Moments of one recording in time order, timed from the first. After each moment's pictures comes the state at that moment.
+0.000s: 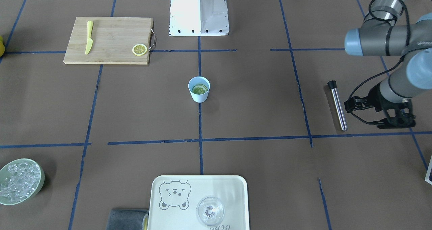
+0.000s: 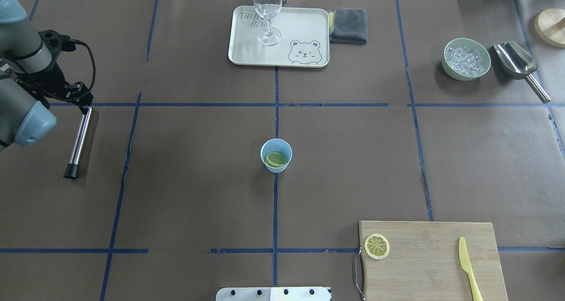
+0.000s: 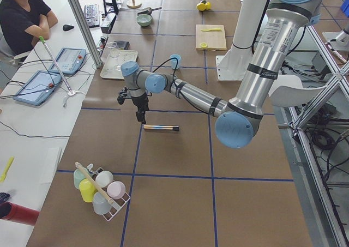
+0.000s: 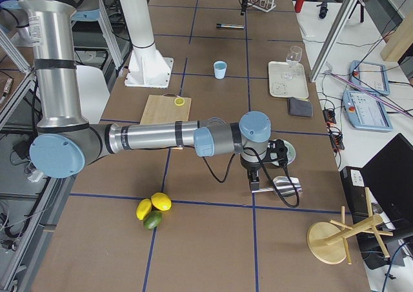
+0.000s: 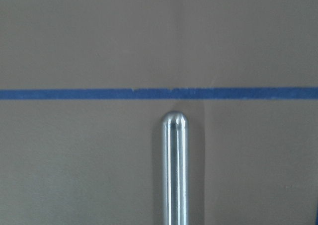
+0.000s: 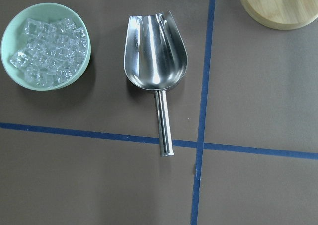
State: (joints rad) left arm -1.14 -1.91 -1.63 -1.44 -2.20 -0.41; right arm 1.55 -1.51 1.63 -1.48 2.37 0.08
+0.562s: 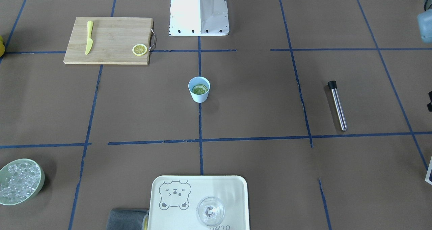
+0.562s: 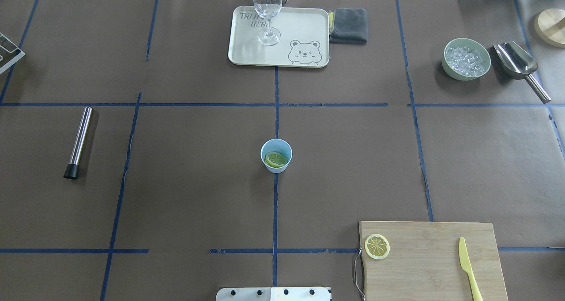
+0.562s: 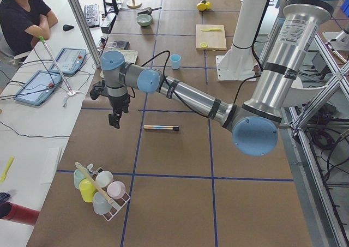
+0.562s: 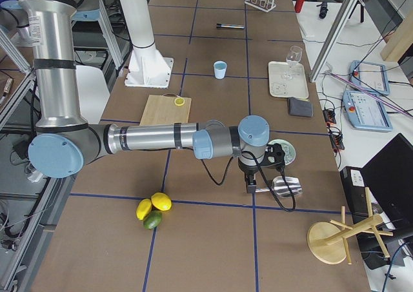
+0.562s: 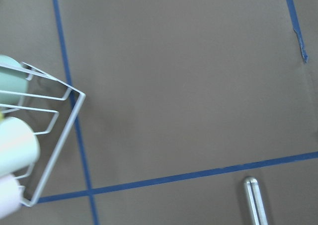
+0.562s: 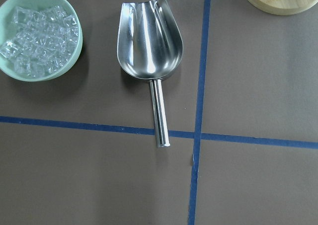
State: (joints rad) left arm -1.44 -1.86 -1.66 -1.45 -2.24 -0.04; right arm 1.54 -1.52 1.62 -1.49 2.37 0.08
